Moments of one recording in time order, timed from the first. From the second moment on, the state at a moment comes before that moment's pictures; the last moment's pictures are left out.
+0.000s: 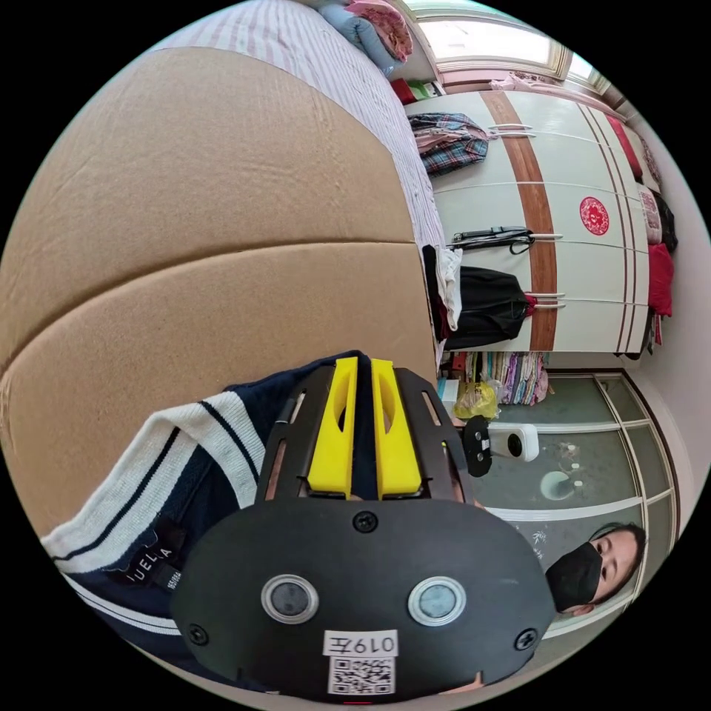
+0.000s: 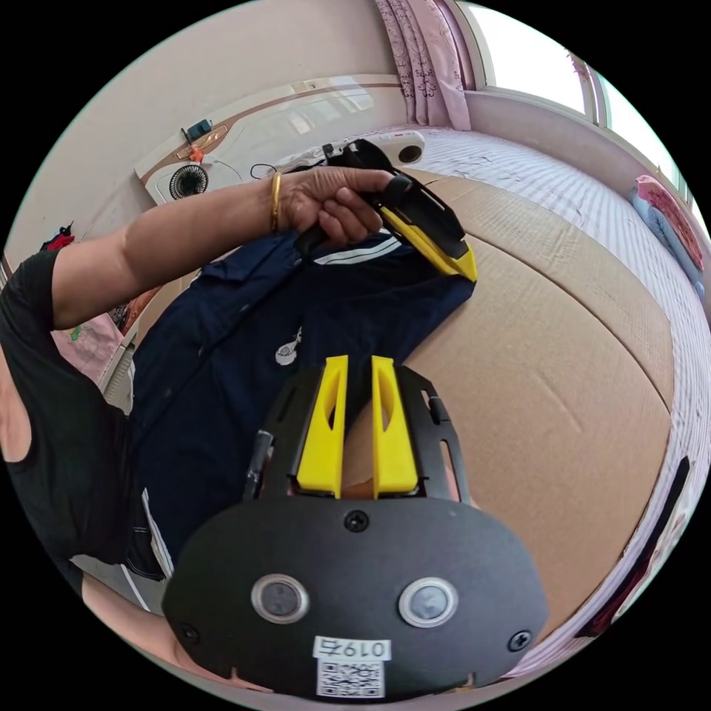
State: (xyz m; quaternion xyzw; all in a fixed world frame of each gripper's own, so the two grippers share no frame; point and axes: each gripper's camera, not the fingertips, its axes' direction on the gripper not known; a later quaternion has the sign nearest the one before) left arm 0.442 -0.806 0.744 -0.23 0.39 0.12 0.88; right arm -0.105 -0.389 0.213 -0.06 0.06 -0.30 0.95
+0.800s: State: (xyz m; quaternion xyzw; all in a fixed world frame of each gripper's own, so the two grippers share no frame) left arm 0.468 -0.817 0.747 -0.23 0.33 0.13 0.91; right arm -0.098 -0.391 0.229 -0.06 0.06 -0.30 0.95
